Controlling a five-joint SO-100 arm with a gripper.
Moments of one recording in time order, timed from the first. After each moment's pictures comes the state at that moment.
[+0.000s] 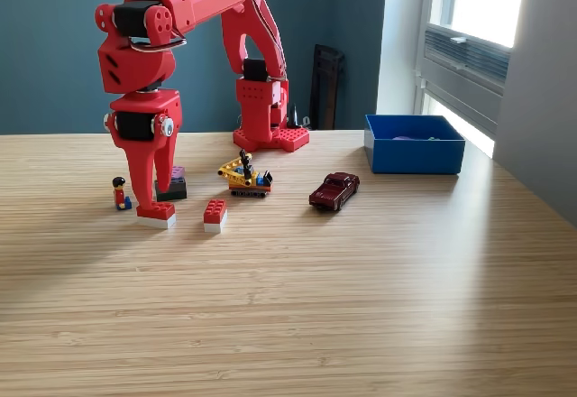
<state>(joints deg) 29.8 65.7 69.7 77.5 -11.4</state>
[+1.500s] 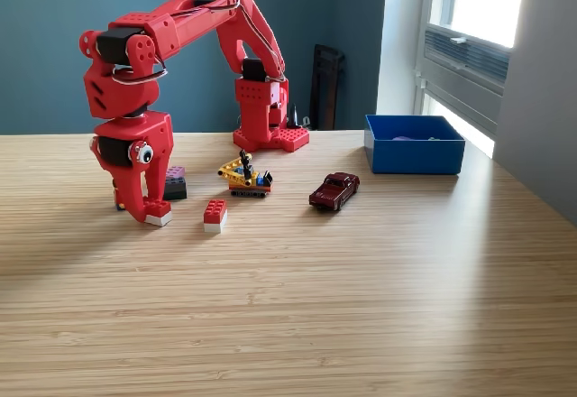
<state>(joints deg) 30.2 57.5 63.6 76.3 0.2</state>
